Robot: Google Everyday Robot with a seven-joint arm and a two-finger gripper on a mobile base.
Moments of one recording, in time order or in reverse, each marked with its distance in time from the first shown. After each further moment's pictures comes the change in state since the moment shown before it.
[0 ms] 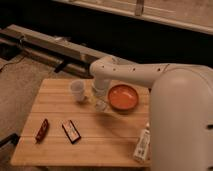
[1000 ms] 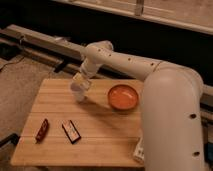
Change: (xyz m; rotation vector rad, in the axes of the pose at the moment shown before) arm -0.135 0.001 -0.029 -0.062 -0.303 -0.162
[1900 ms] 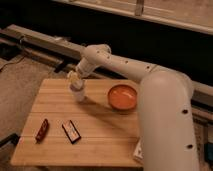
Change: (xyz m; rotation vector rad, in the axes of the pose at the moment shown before) arm -0.032 0.004 0.022 -0.042 -0.127 -0.027
